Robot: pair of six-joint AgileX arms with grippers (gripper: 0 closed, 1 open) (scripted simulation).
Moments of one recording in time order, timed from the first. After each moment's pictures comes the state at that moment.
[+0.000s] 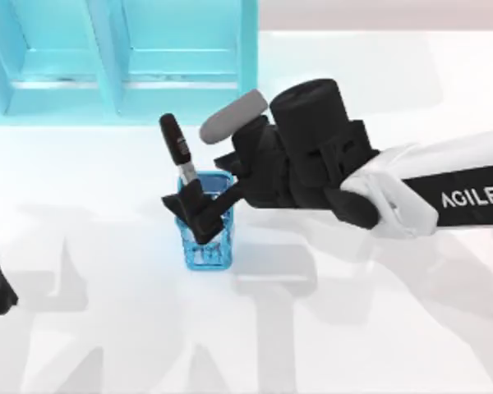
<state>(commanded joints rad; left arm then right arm) 0.00 0.00 0.00 0.00 0.00 0.00 0.69 2.03 1.15 0.31 -0.32 0.09</state>
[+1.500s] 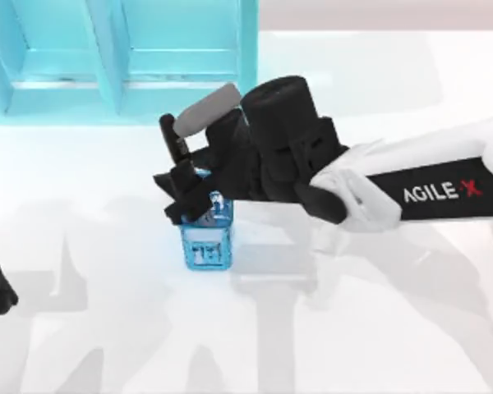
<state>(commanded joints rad) 0.00 0.00 0.00 0.00 0.00 0.00 0.72 2.14 1.23 0.34 -0.30 0.11</state>
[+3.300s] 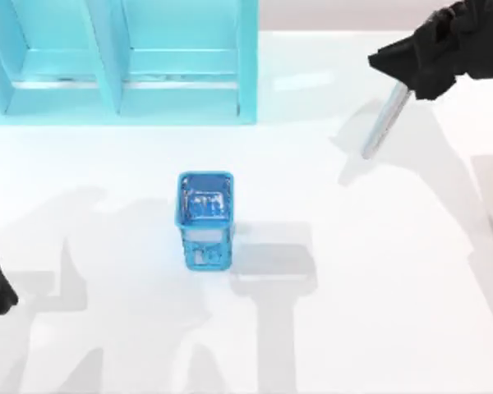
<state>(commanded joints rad) 0.00 0.00 0.00 0.00 0.00 0.00 0.23 1.59 1.25 -0.35 -0.60 -0.22</state>
